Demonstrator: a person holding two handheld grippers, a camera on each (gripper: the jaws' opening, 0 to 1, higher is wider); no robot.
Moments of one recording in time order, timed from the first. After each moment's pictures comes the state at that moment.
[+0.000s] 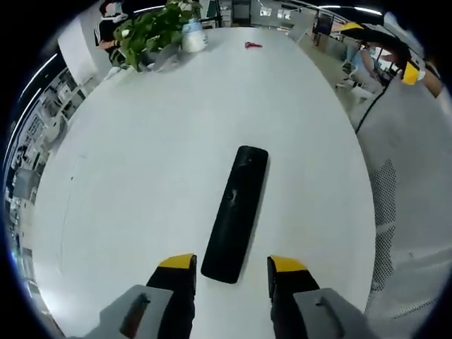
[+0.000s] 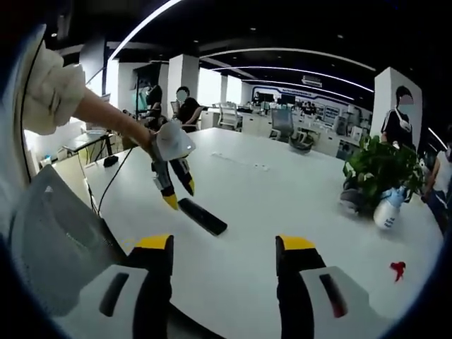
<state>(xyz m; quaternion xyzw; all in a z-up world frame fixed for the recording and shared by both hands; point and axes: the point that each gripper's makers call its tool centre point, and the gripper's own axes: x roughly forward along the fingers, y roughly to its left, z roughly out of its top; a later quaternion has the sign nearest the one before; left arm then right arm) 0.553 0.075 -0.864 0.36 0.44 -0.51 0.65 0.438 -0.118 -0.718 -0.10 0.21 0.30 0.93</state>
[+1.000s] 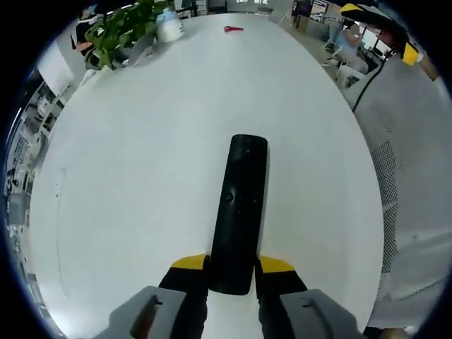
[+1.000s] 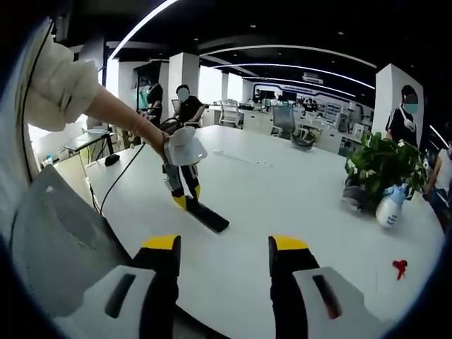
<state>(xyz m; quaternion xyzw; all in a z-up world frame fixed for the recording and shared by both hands) 0.559 0.072 -0.879 0.40 0.44 -0.53 0.60 0.437 -0.118 -0.722 -0.10 0.22 0.31 0.92</state>
